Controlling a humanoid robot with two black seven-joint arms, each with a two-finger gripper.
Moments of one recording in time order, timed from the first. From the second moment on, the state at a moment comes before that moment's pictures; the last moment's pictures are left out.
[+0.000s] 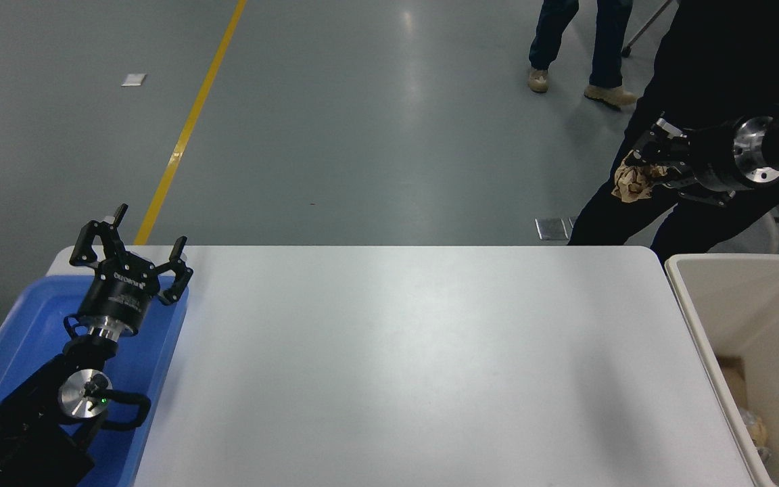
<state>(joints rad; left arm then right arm) -0.45 0.28 -1.07 -0.58 0.20 -0.61 -0.45 1.76 -0.68 -0.96 1.10 0.13 0.12 -0.14</state>
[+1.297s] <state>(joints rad) -0.45 0.28 -1.07 -0.58 0.20 -0.61 -0.45 0.82 -0.56 -0.70 0.23 0.24 0.00 -0.15</state>
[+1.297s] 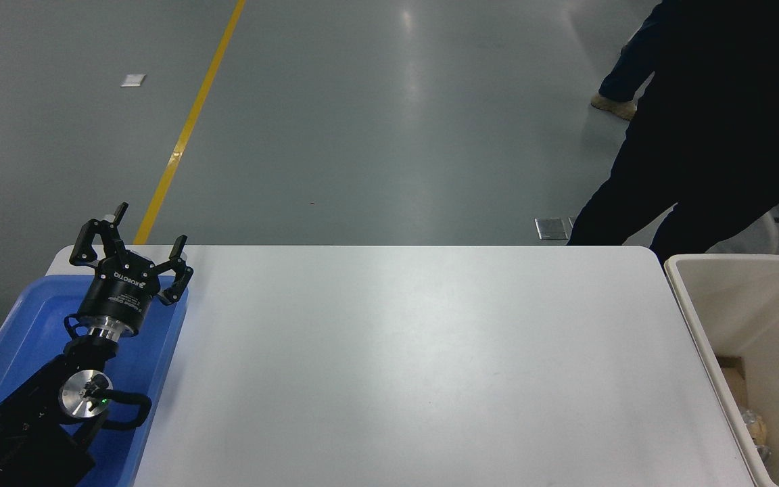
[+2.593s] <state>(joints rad) -0.45 0.28 -1.07 -0.58 0.20 -0.61 -0.45 1.23 -0.65 -0.94 0.54 0.22 0.04 -0.14</state>
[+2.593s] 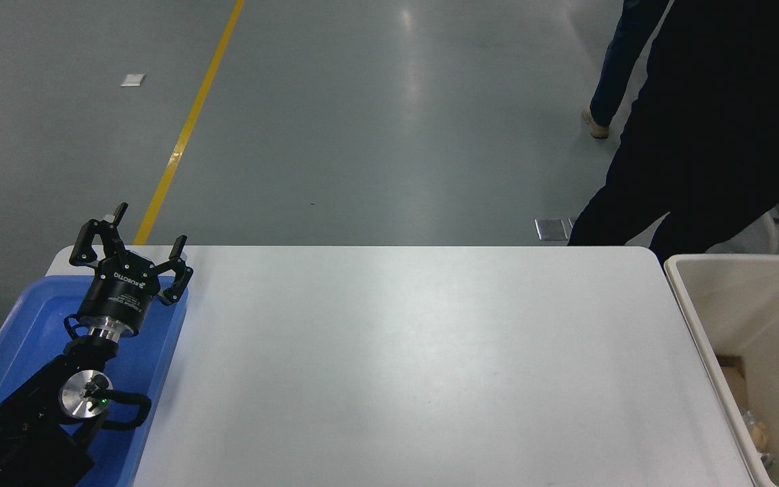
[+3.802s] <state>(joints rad) -0.45 0.28 -1.07 -0.58 0.20 -0.61 -0.45 2.46 -0.67 -1.21 1.58 -0.21 0.75 -0.15</state>
